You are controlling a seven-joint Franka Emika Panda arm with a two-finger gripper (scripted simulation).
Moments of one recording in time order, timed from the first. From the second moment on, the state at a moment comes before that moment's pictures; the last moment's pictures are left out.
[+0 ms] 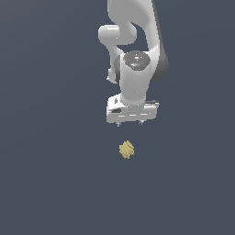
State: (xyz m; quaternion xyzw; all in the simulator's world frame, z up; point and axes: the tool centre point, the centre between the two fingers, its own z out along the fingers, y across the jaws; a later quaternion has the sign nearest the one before) arm -0.007 0.056 0.175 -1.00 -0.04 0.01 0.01
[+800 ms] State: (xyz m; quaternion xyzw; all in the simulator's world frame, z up) arm 0.006 0.057 0.159 -0.99 -0.10 0.01 0.01
